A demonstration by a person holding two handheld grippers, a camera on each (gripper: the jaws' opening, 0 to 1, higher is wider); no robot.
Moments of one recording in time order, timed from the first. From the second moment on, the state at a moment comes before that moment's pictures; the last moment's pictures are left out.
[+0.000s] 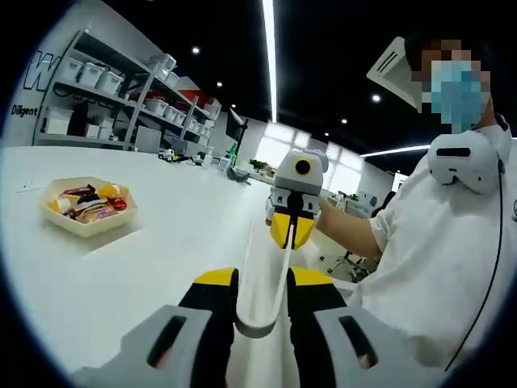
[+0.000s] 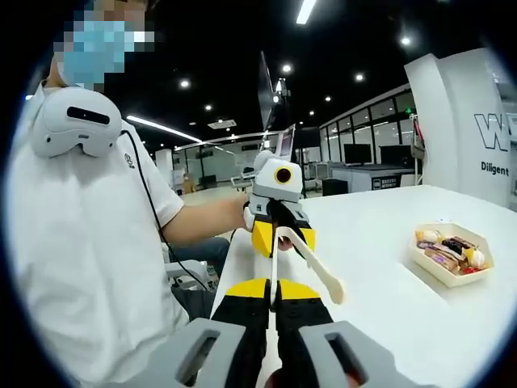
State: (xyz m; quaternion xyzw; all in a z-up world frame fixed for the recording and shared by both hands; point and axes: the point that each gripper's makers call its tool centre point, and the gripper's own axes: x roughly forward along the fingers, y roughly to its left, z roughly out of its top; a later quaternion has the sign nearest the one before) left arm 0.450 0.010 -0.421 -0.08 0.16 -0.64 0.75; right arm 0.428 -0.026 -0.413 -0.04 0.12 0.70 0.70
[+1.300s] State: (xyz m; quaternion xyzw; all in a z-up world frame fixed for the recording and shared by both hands) left arm 0.443 0.005 -0.410 -0.08 0.13 -0.65 0.74; right arm 0.422 -0.017 -0.405 0.02 0.14 0.72 0.68
